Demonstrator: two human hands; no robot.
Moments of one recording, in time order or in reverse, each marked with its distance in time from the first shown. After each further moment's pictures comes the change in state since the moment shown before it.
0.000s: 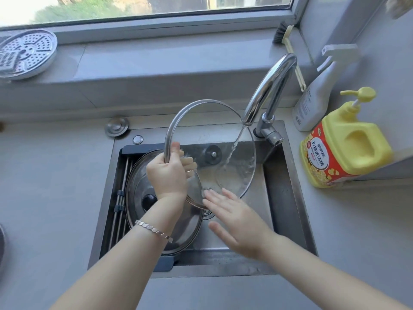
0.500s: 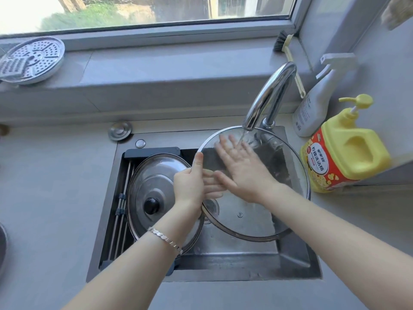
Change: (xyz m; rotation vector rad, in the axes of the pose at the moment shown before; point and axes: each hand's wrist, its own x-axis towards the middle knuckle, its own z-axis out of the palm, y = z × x) left_hand -0.022 -0.006 0.013 -0.018 -0.310 -0.288; right_hand 0.061 0.041 -0.058 -0.359 0.111 0.102
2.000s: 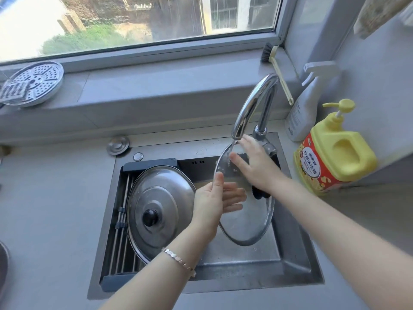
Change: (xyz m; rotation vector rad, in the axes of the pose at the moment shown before) left_hand -0.014 -0.028 0.023 0.038 -0.290 0.080; right_hand -0.005 0.031 -0.025 0.547 0.196 0.311
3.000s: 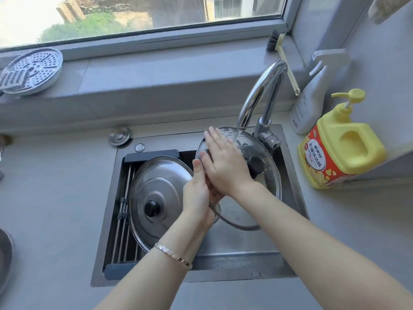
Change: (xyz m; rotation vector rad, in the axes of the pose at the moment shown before) left_hand 0.006 0.006 -0.012 -0.320 0.209 -0.094; right_hand 0.006 -0.046 0.061 -0.163 0.060 -0.133
